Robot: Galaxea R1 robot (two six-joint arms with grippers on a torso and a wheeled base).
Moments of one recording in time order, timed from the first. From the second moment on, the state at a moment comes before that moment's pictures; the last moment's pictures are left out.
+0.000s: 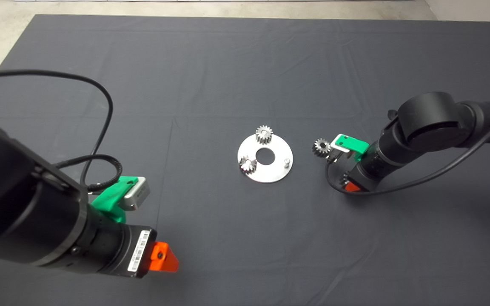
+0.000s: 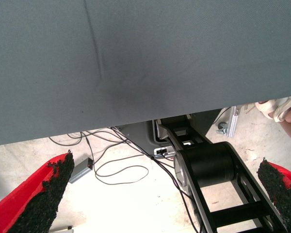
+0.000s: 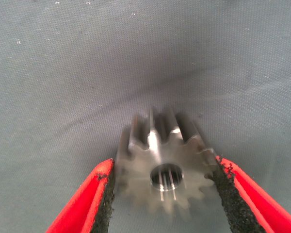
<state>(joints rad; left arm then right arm) -0.56 2.23 -0.37 0.07 1.39 -1.75 0.27 2.35 -0.93 -0.42 -1.53 0.68</state>
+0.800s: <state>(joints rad) -0.56 2.23 -0.37 0.07 1.39 -1.75 0.29 2.35 -0.92 -0.42 -1.53 0.68</state>
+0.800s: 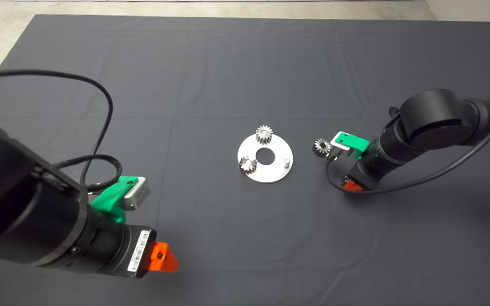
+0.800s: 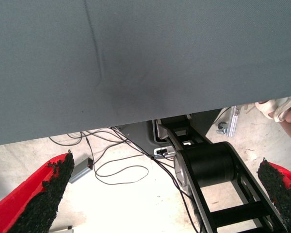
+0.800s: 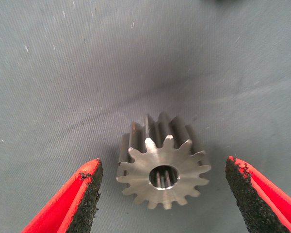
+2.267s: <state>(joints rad) -0.56 2.23 -0.37 0.07 1.39 -1.75 0.42 2.50 -1.19 -0.17 -1.53 0.69</state>
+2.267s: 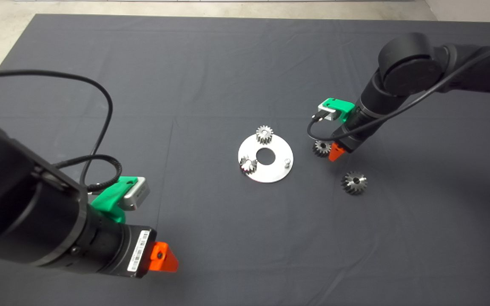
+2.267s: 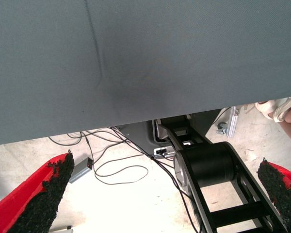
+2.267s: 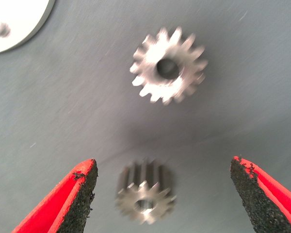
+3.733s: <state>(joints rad) -0.56 2.23 -0.37 0.07 1.39 -1.75 0.43 2.54 -1.23 -0.06 -1.53 0.77</state>
